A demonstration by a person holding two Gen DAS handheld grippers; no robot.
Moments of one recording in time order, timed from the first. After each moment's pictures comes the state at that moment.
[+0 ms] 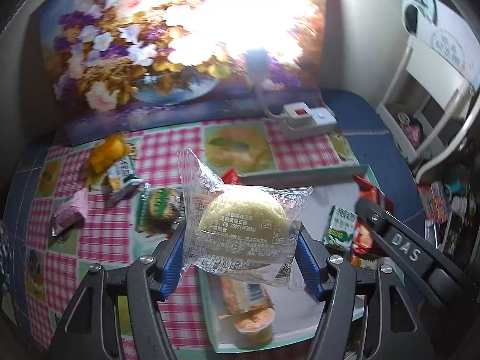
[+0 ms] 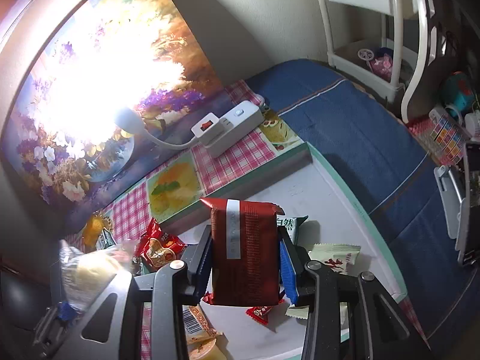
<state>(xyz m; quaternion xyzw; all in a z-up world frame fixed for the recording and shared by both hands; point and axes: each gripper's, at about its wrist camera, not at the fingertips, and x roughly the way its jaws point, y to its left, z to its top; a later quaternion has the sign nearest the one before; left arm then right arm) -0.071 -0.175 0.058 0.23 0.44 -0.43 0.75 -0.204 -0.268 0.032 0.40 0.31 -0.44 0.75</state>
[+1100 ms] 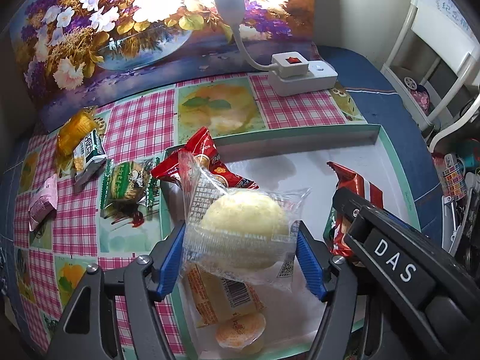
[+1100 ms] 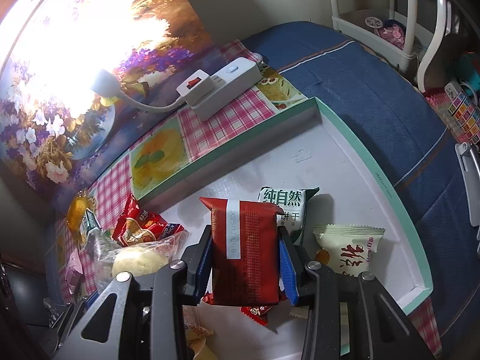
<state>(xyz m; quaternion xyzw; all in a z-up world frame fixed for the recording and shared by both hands) -0.079 -0.203 0.002 0.28 0.48 -0.42 0.72 -0.187 -0.277 -0.010 0.42 0.36 -0.41 0.72</state>
